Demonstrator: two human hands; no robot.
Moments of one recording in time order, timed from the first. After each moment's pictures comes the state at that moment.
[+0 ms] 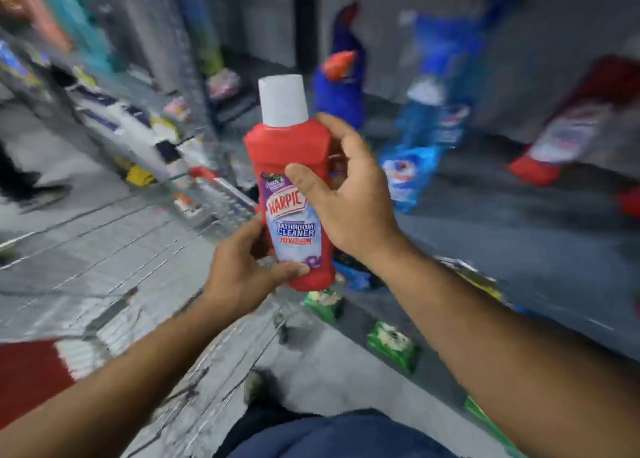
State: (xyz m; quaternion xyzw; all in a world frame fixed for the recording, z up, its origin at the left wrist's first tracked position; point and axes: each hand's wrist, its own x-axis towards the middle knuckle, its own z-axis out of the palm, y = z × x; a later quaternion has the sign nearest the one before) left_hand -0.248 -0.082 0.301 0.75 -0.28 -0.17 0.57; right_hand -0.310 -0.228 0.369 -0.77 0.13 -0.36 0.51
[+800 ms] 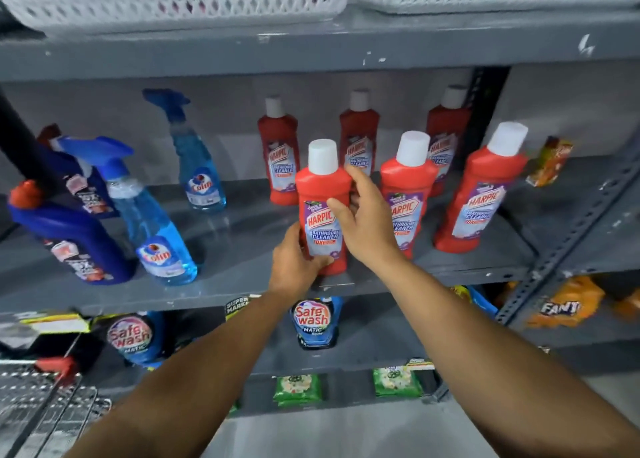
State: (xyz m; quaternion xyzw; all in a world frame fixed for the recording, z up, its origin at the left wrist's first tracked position) left_hand -0.463 -0.376 0.294 0.65 -0.53 -0.25 0.49; right_hand -0.590 -0.428 0.352 -0.71 0.42 -0.48 0.29
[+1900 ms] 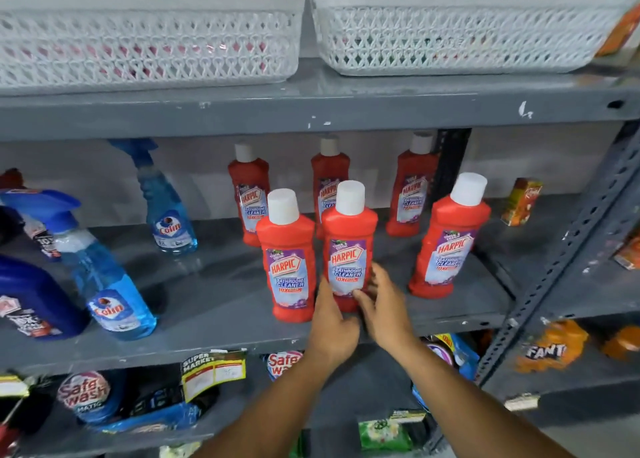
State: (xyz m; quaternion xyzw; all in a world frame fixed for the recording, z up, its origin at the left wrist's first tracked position) left_hand -0.574 -0.391 0.297 0.57 -0.52 -0.34 0.54; right_hand -0.674 -0.448 0.275 -0.67 0.49 -0.44 0.34
